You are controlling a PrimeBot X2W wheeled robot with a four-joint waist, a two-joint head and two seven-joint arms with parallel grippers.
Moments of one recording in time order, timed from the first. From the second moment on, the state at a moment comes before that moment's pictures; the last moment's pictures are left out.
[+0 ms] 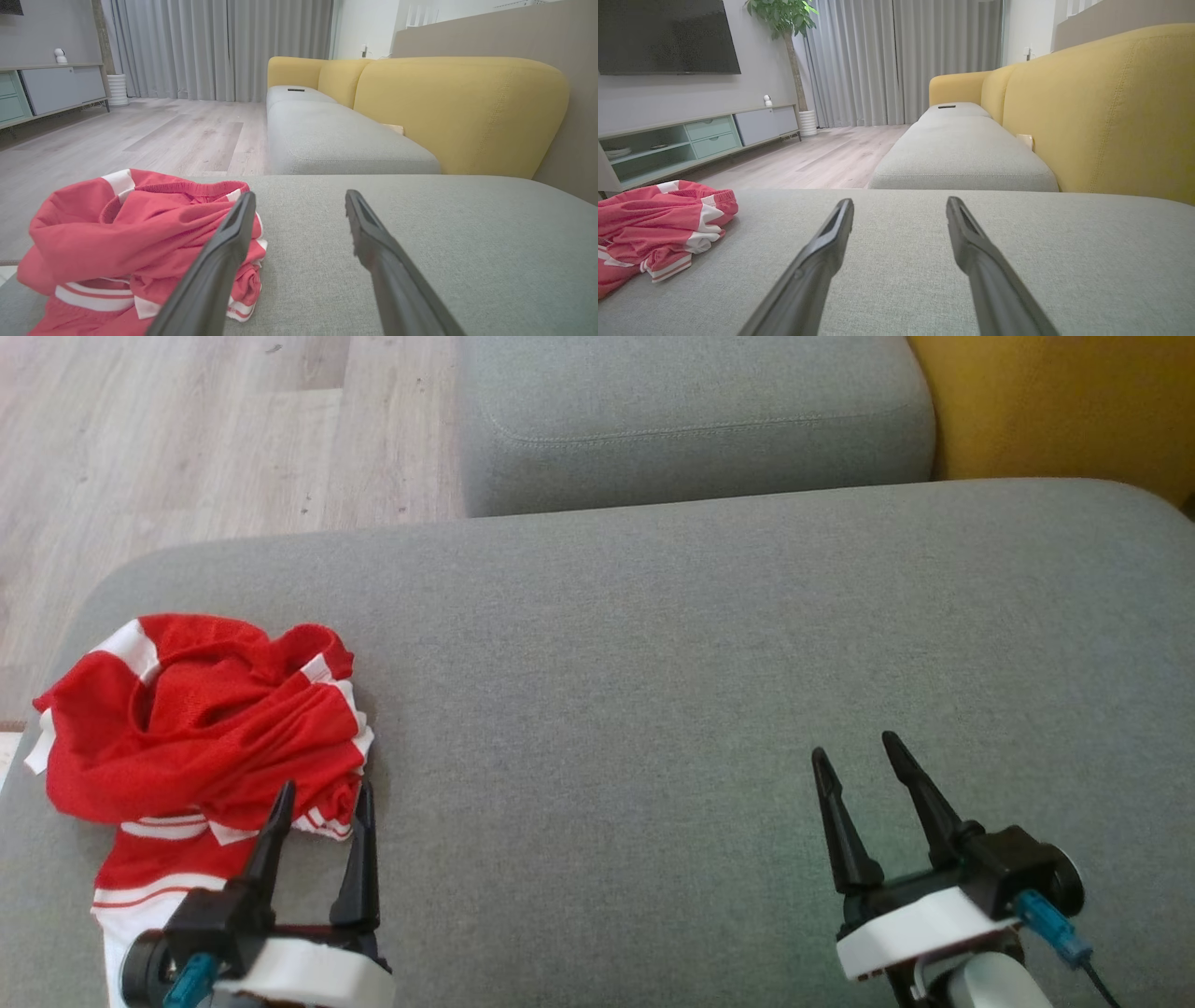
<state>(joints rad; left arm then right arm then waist) 0.14 0.04 -0.09 0.05 -0.11 -0.05 -0.25 0.01 -0.04 0.18 0.21 0.10 0.12 -0.25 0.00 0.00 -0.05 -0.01</state>
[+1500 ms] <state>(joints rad) 0.19 0.05 -0.04 0.05 -0.07 -0.03 -0.25 0.05 -0.04 0.16 0.27 0.10 0.12 -0.25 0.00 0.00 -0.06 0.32</state>
